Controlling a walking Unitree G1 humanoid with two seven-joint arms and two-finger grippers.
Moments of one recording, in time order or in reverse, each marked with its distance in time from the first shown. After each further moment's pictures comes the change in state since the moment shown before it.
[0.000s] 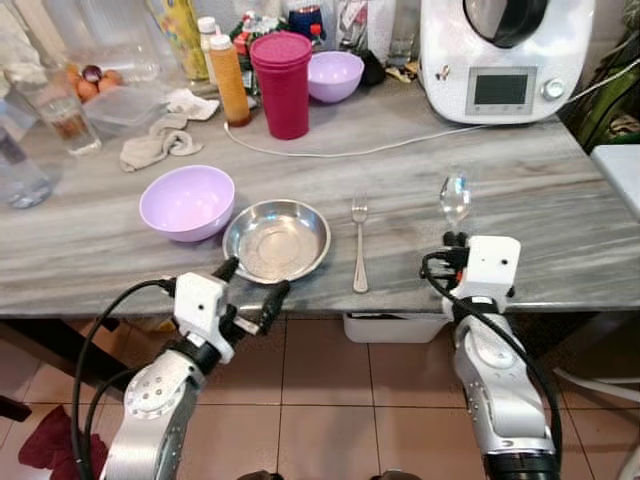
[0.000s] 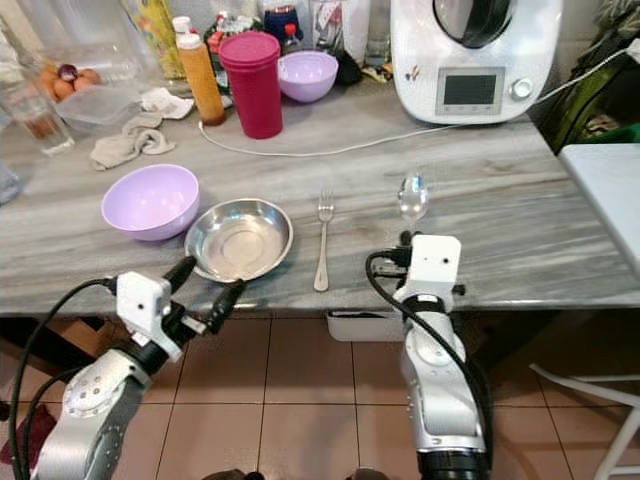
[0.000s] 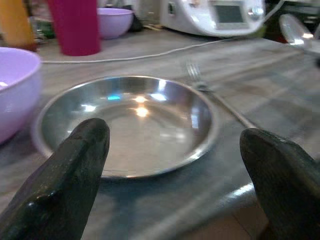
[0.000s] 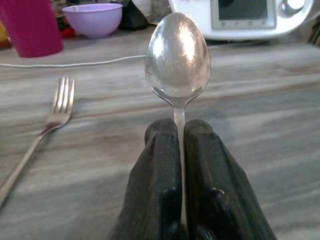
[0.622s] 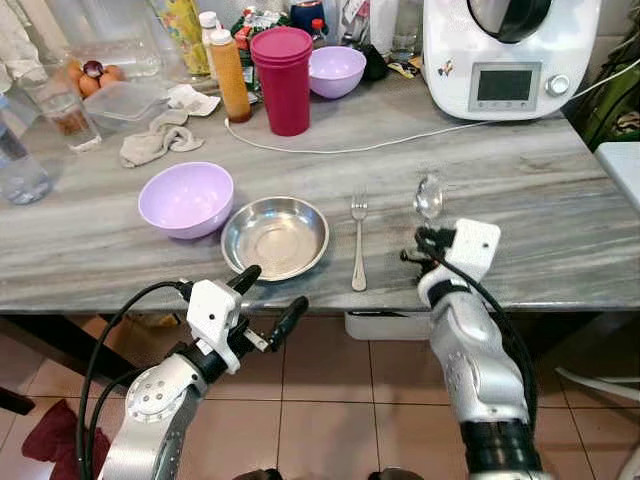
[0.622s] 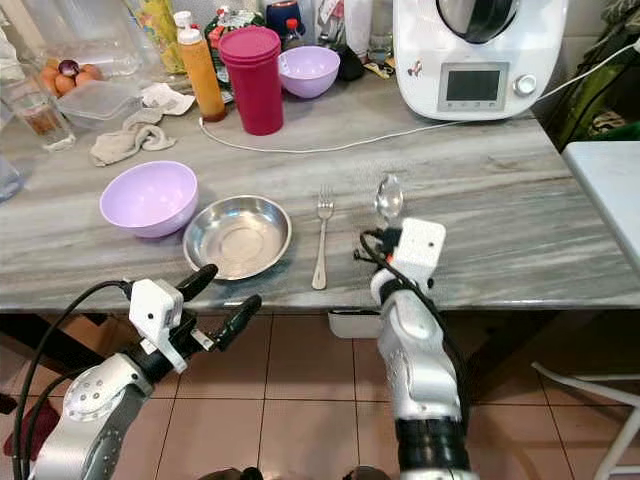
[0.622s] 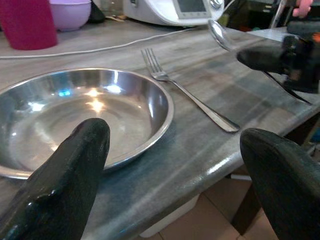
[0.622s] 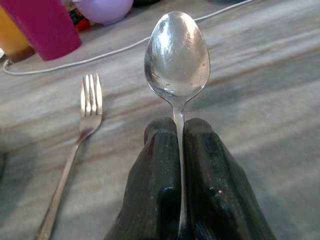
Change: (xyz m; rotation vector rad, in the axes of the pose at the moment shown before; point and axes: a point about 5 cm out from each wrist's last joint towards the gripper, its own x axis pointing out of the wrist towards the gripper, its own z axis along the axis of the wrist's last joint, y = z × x) left arm -0.002 -0.007 0.000 0.010 0.012 -0.137; right arm 0.022 0.027 0.003 0.216 0.099 0.059
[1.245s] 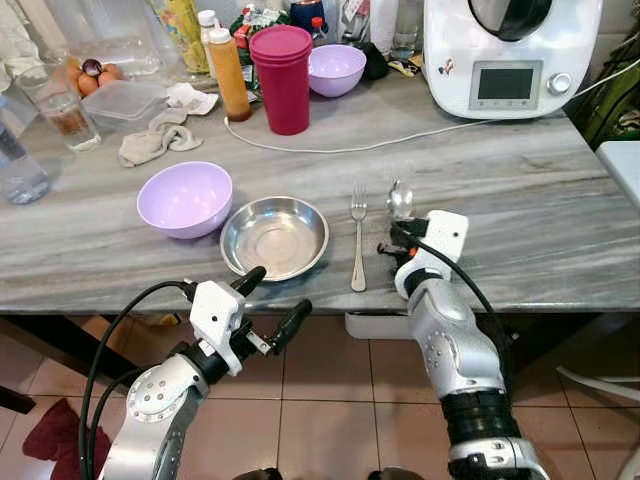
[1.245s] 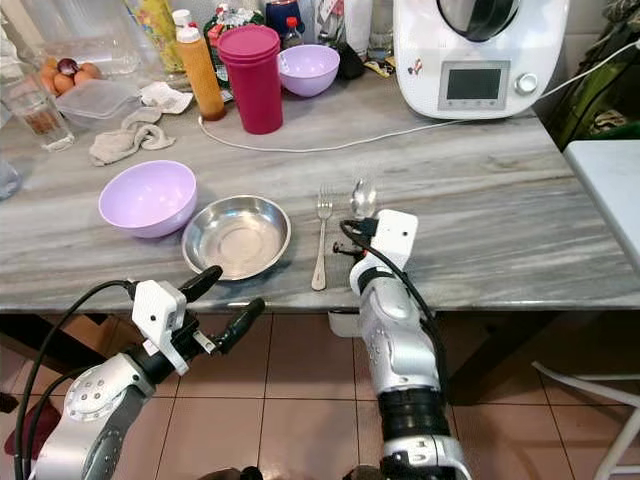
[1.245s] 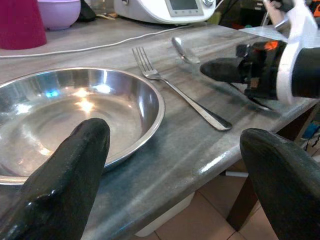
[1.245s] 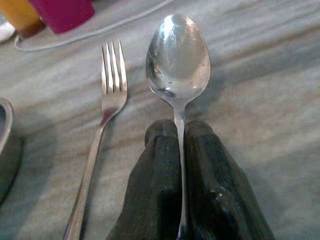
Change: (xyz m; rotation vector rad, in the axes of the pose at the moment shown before) left arm 0.001 -0.003 0.000 0.003 0.001 -0.031; right arm 0.017 0.019 -0.012 0.044 0.121 0.038
